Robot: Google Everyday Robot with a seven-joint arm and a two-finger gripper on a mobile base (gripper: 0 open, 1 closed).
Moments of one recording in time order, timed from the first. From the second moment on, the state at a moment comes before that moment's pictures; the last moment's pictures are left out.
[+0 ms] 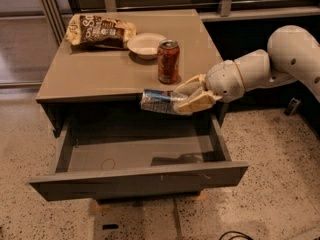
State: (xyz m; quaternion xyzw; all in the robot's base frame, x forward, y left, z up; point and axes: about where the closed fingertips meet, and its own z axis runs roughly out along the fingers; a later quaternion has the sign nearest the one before) arm 0.545 -0.065 0.851 -0.60 0.60 0.37 0.37
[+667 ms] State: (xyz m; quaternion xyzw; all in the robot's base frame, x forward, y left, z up) arm 0.536 -0.044 0.799 -0.65 0.58 0.36 0.32
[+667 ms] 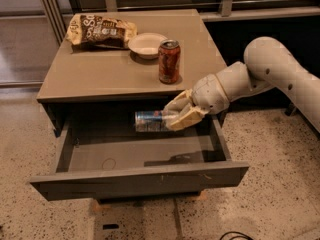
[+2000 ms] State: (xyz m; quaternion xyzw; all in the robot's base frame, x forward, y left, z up) arm 0.520 -0.018 0.677 -0.70 0.59 0.29 0.27
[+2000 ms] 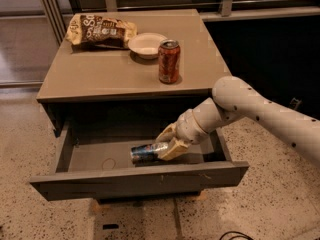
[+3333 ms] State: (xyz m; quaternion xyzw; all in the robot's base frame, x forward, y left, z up) arm 0.560 -0.024 0.609 -0.68 0.62 0.22 0.32
